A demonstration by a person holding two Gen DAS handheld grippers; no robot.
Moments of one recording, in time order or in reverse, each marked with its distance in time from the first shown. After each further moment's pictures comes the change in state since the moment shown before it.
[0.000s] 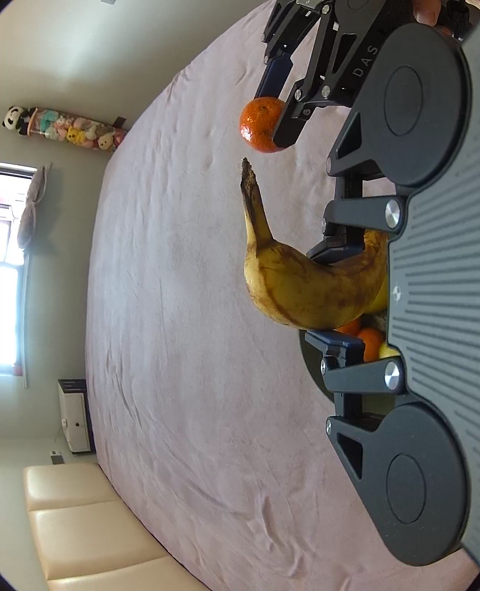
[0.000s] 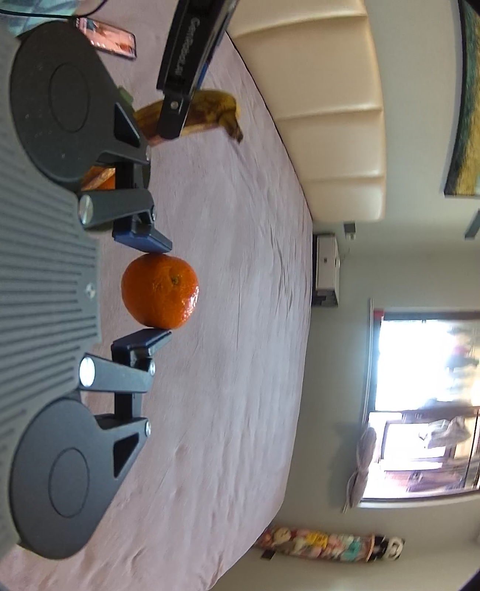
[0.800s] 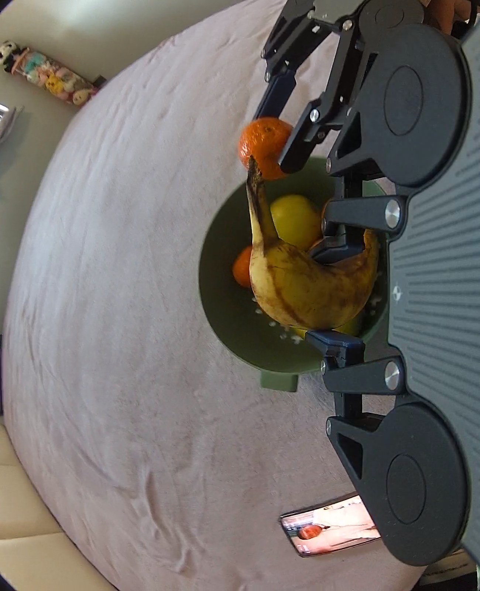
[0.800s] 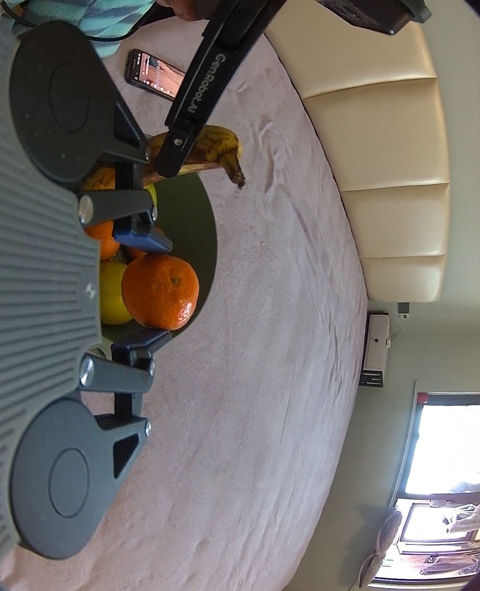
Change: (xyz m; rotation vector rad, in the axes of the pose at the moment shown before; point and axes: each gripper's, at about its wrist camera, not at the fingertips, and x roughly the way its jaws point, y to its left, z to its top) left arm 0.030 0.077 -0.045 -0.187 0.239 -0.008; right arm 0.053 0.064 -0.035 -0.106 0.174 0.192
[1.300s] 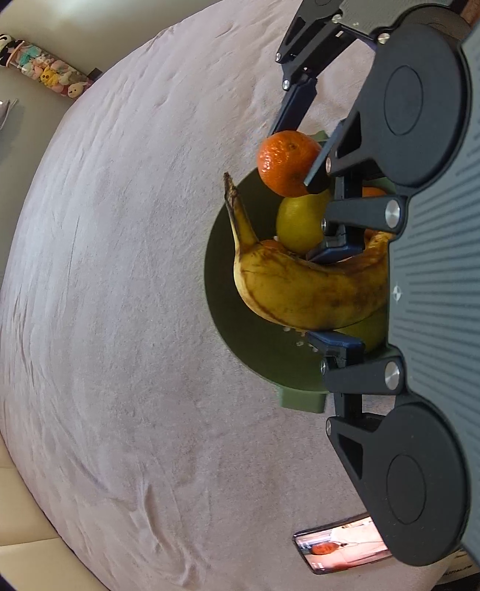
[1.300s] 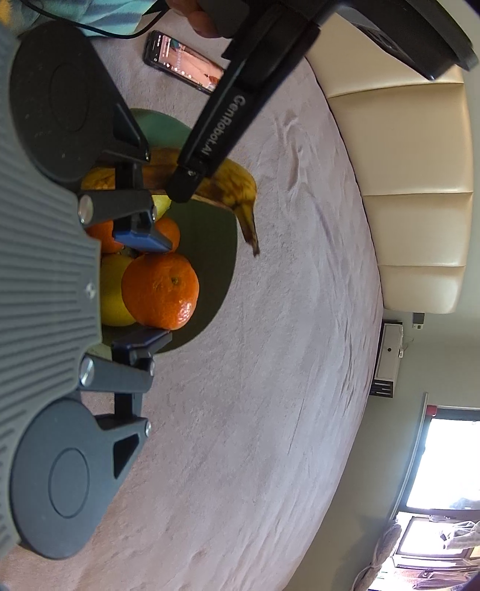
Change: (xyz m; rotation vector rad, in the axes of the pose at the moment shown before) left arm 0.028 -0.009 0.016 0.006 -0.003 0.017; right arm 0.032 0.003 -0.006 -0.061 0.042 -0.006
